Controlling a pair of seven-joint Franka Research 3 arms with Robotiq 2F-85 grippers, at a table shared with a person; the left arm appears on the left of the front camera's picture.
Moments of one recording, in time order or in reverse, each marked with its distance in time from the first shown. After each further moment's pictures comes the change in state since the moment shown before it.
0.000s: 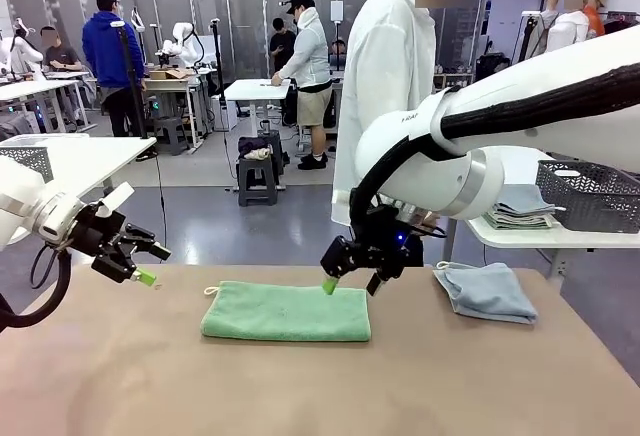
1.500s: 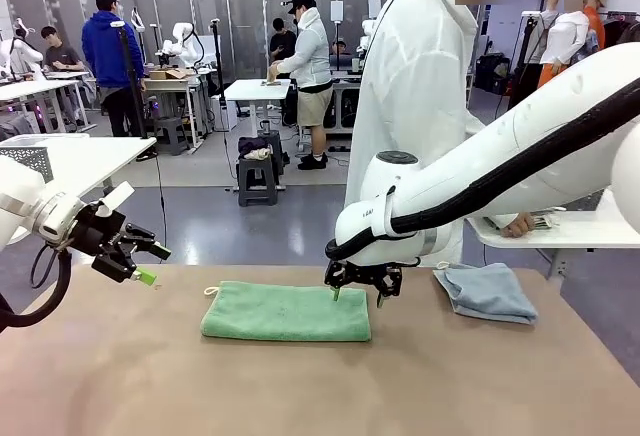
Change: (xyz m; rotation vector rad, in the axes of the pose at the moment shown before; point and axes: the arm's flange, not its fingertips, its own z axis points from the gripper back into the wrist) left arm 0.000 0.000 0.000 -0.002 -0.002 0.001; right arm 0.074 -0.064 -0.107 -0.281 -0.091 -0.436
